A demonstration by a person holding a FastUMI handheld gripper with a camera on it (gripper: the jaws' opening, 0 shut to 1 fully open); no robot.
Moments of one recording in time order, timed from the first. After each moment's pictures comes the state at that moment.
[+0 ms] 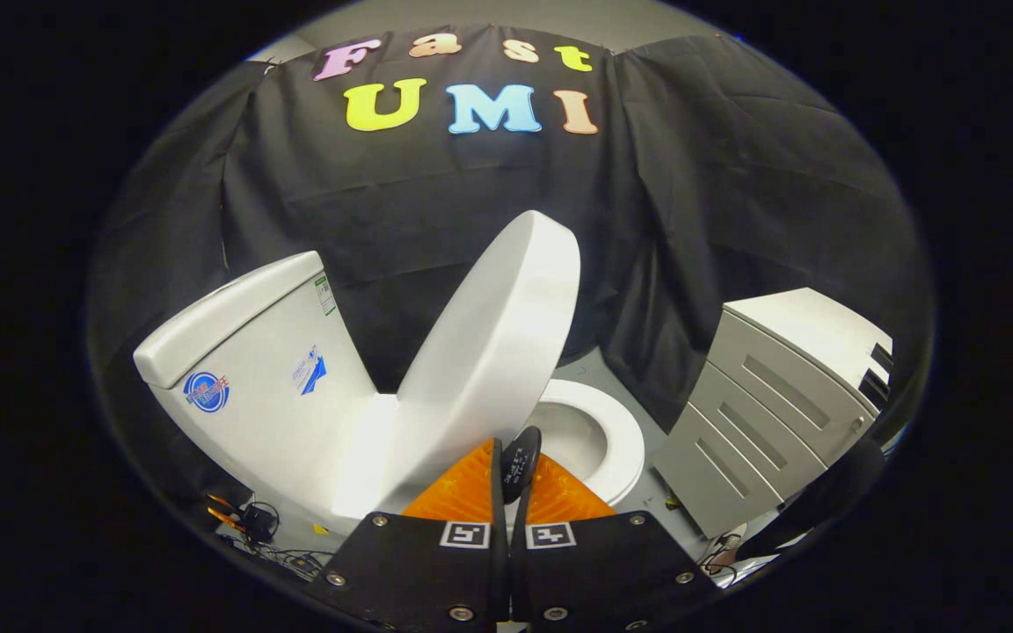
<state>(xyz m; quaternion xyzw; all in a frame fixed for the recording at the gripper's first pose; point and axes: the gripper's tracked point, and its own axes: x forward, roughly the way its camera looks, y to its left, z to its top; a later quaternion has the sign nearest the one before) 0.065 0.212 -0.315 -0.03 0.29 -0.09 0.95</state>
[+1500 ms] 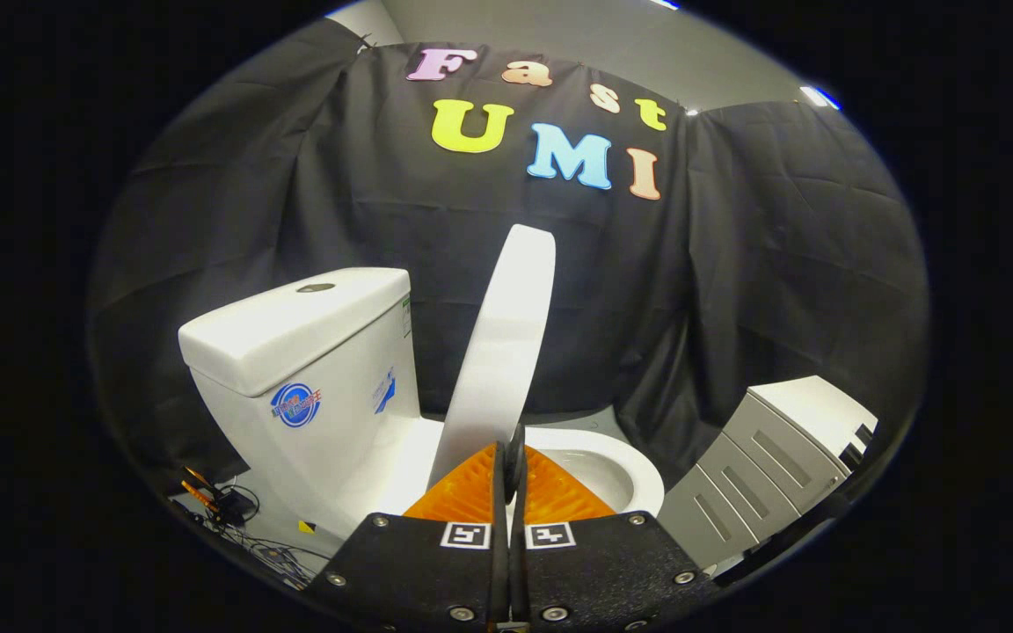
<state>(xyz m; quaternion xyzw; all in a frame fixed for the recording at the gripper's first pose) 0.075 0.327 -0.281 -0.14 0.22 -0.04 0.96</state>
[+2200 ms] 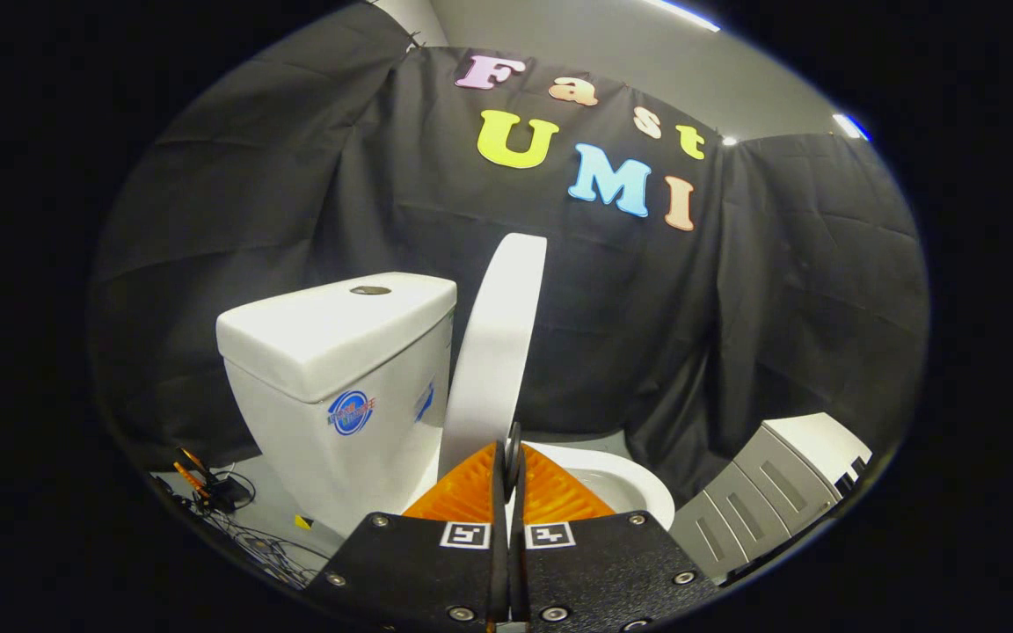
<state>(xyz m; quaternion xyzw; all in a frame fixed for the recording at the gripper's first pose) 0.080 0.377 -0.283 -0.18 0.20 0.00 0.96</state>
